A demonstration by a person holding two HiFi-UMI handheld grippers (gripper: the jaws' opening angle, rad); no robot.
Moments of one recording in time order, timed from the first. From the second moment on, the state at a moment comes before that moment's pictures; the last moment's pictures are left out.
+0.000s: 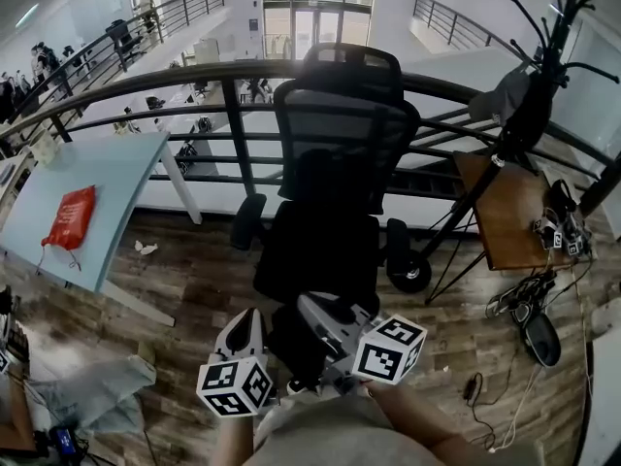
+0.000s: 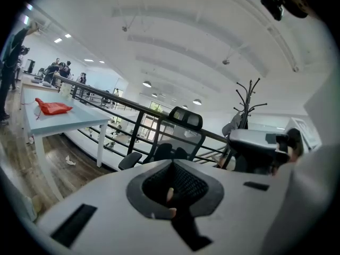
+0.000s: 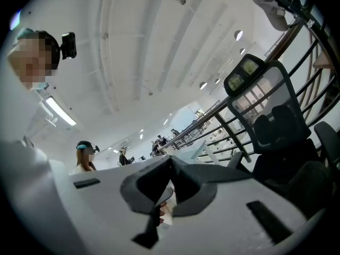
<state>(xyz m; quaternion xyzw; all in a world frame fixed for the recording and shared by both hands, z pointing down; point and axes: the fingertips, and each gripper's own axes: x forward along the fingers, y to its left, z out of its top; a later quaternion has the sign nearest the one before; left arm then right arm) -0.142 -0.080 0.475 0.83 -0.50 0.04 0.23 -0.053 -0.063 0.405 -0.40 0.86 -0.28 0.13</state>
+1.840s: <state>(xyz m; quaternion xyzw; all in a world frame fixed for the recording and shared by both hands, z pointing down) -0.151 -0.063 0.473 0.83 -0.50 0.04 0.23 -0.066 -0.048 0.413 -0.39 0.86 -0.30 0.12</state>
